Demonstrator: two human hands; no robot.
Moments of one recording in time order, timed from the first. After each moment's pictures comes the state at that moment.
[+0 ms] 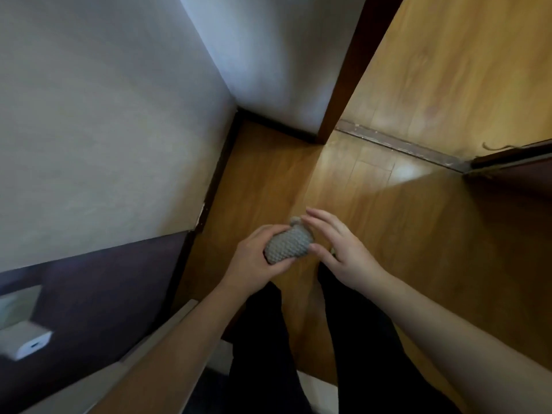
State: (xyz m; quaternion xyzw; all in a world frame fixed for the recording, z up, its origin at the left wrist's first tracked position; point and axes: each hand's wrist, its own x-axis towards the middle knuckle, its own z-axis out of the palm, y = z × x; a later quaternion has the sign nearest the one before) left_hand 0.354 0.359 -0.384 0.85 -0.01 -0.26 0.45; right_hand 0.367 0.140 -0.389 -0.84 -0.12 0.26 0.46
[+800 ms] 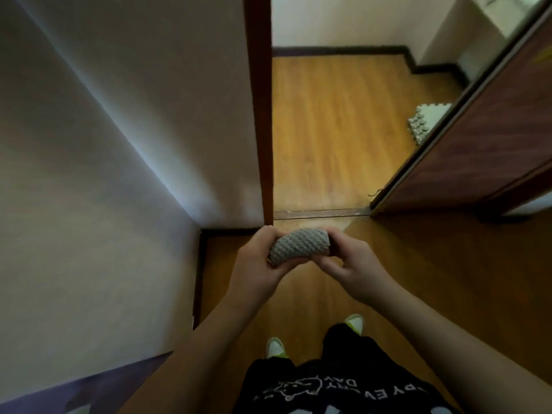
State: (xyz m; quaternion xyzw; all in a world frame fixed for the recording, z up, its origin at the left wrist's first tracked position) left_hand 0.356 0.335 -0.121 0.80 -0.26 -0.11 0.53; right_hand 0.285 0.149 -0.107 -0.87 0.04 0.01 0.49
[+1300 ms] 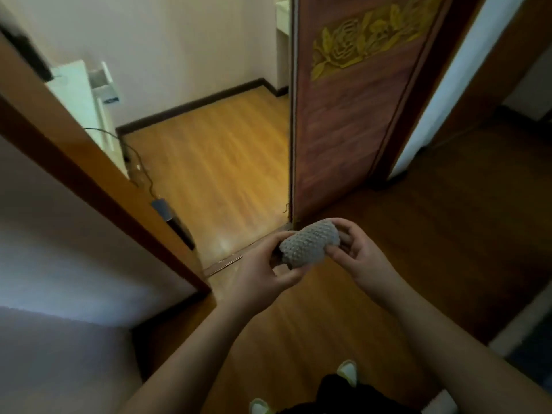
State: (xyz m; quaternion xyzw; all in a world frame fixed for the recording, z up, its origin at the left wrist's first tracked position) left_hand 0.296 0.106 -0.069 0.71 -0.45 -0.30 0.46; right_hand 0.143 -0.032 -0.075 -0.69 0.31 -0.17 0.63
